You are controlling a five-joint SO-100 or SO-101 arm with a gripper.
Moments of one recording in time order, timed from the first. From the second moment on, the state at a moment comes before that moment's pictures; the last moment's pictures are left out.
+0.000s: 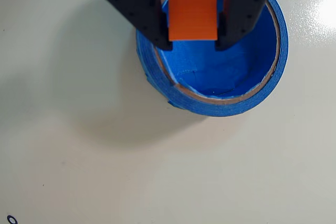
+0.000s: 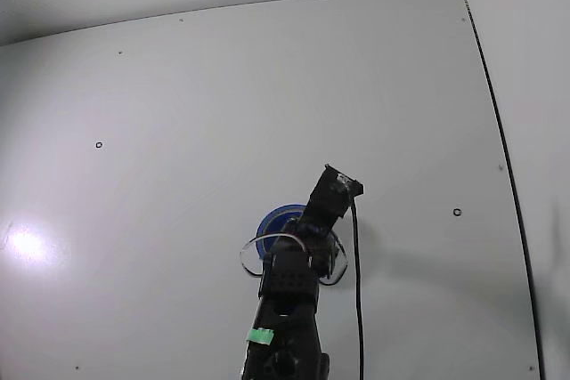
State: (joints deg) arm 6.5 136.8 150.4 31.9 -42.8
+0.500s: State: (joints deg) arm 6.5 138.4 150.5 31.9 -43.5
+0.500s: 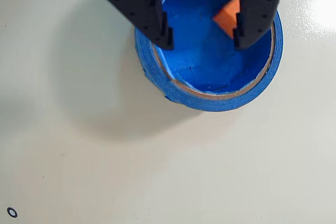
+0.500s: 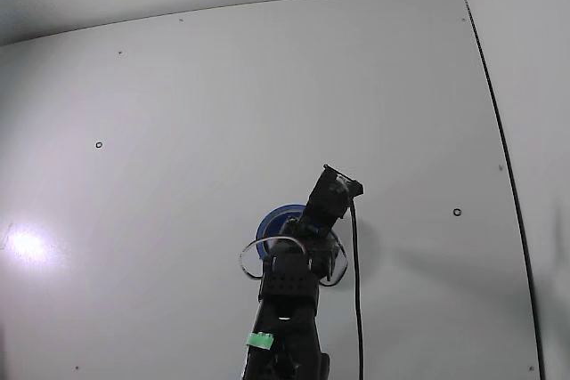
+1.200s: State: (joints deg) arm 13.4 191.3 156.3 37.3 10.5
